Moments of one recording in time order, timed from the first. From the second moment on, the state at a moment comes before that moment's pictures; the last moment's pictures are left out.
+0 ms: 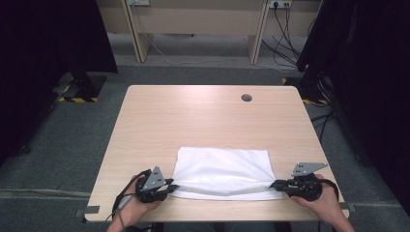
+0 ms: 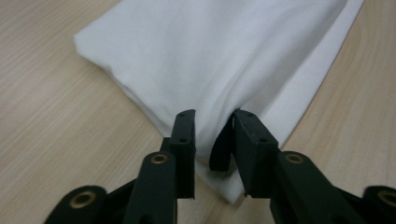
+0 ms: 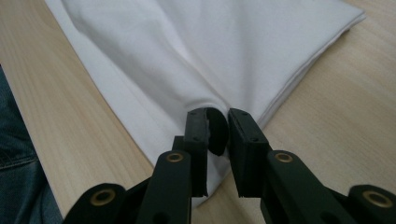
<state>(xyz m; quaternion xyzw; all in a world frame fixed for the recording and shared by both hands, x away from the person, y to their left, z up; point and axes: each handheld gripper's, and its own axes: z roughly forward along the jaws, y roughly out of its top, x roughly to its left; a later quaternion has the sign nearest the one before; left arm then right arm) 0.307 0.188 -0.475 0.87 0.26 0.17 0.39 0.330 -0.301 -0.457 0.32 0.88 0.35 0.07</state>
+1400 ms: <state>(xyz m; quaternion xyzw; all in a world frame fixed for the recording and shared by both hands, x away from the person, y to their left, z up) 0.348 0.094 -0.471 0.89 0.18 0.14 0.39 0.347 -0.222 -0.451 0.26 0.91 0.32 0.10</state>
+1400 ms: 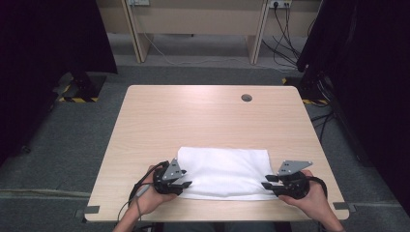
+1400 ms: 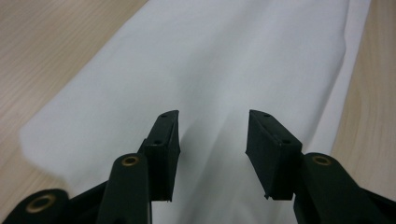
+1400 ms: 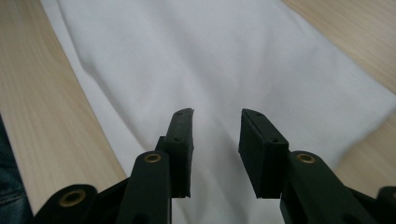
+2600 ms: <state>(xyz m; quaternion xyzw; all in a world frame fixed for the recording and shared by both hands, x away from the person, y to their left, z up) 0.352 0.078 -0.477 0.90 0.17 0.12 0.38 0.365 -0.190 -0.463 0.26 0.91 0.31 0.08</state>
